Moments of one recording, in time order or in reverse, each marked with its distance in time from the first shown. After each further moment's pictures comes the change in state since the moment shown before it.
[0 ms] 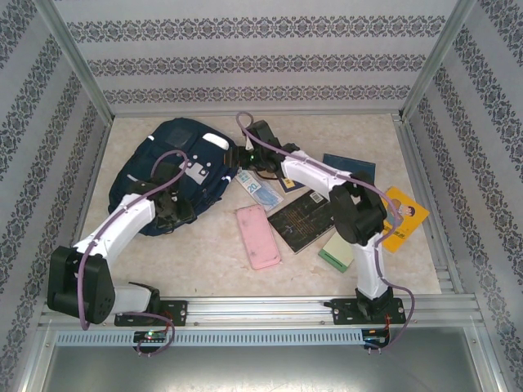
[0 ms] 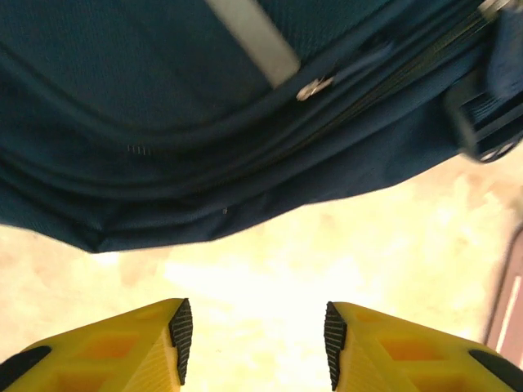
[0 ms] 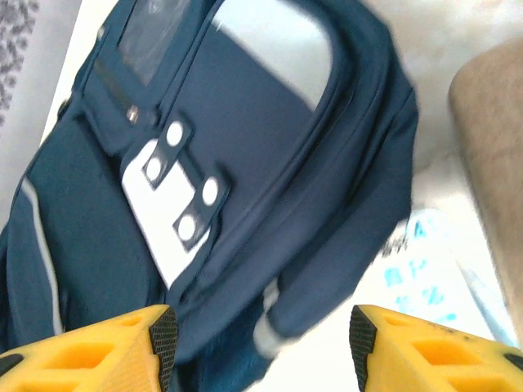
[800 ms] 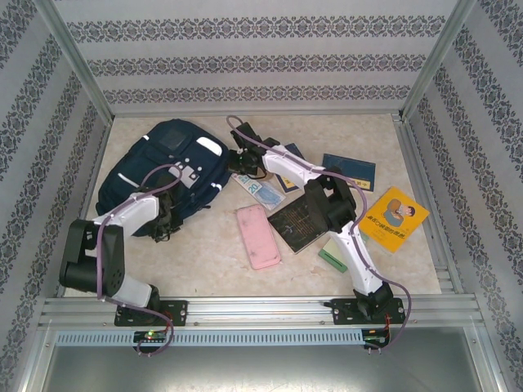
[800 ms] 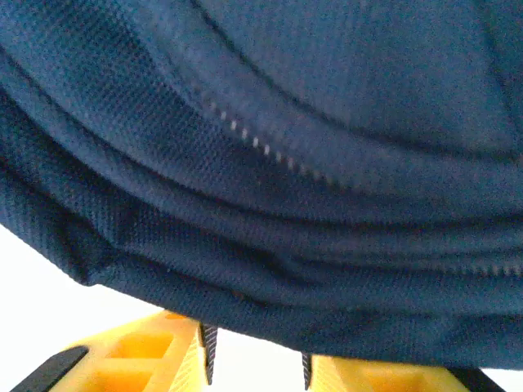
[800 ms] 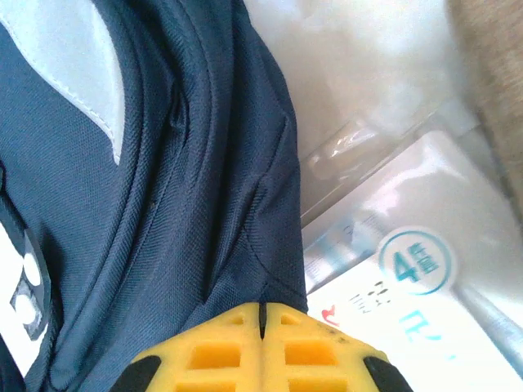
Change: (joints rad) left arm 0.115 0.188 -0.088 0.059 -0.189 -0.160; right arm 0.022 0.298 0.350 -0.274 0.016 0.111
